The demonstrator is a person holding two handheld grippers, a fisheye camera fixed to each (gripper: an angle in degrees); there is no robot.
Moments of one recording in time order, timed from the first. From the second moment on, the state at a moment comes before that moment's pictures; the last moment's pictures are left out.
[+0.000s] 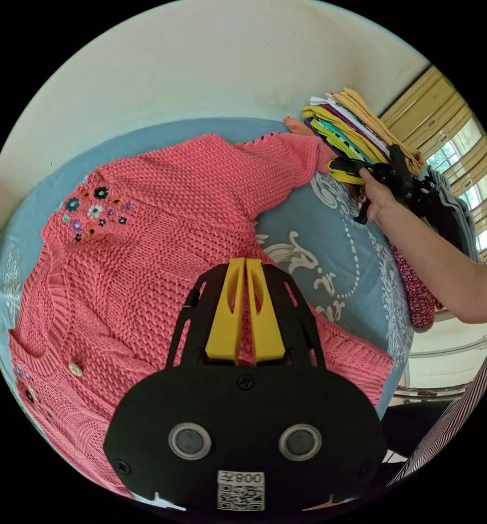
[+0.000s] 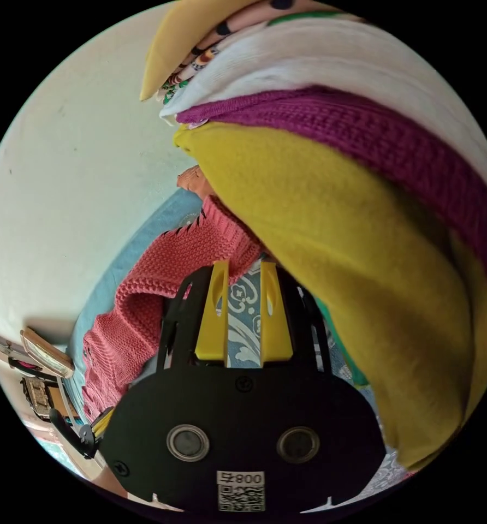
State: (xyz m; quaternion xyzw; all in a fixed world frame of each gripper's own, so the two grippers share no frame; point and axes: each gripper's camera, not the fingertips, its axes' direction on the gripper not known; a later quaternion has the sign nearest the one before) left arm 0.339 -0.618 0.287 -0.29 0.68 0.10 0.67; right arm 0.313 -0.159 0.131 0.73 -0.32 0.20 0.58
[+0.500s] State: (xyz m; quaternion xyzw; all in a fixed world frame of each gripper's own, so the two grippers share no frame) left arm 0.298 -0.634 0.319 -0.32 0.75 -0.02 0.58; right arm 0.250 -0.071 0.133 0.80 -0.34 0.10 0.49
